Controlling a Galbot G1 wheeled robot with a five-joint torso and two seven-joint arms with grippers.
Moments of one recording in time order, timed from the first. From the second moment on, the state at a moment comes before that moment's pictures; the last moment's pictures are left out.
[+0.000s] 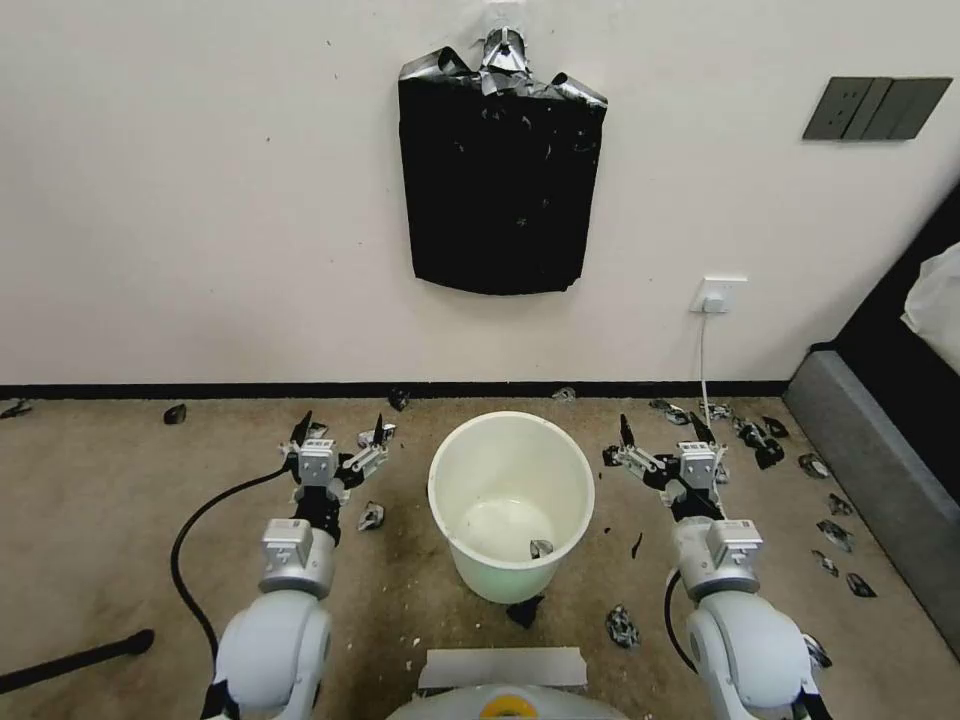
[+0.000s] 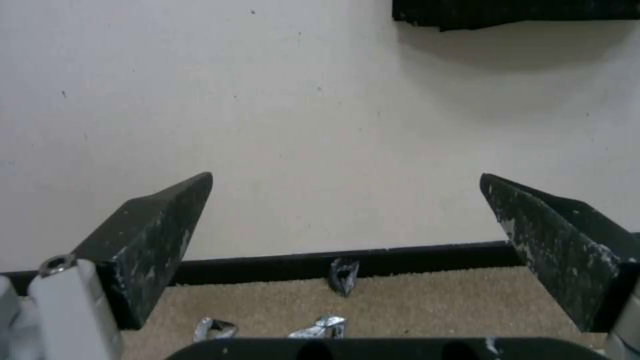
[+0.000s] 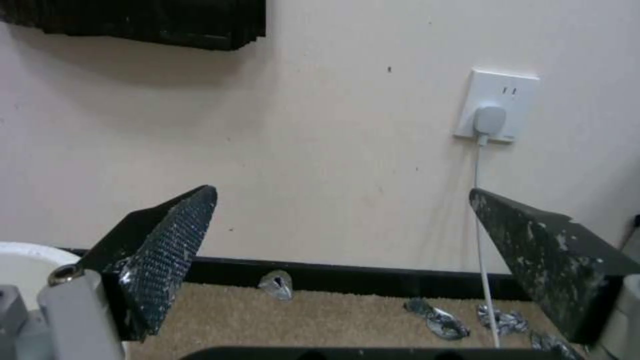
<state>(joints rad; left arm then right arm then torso) 1.55 -1.50 -0.55 -2.00 0.00 0.00 0.00 -1.55 1.50 0.55 2.00 0.00 0.00 0.00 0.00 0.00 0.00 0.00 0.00</state>
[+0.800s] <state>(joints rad) 1.55 -1.50 -0.55 -2.00 0.00 0.00 0.00 -1.55 1.50 0.55 2.00 0.00 0.00 0.00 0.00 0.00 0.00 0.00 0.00</state>
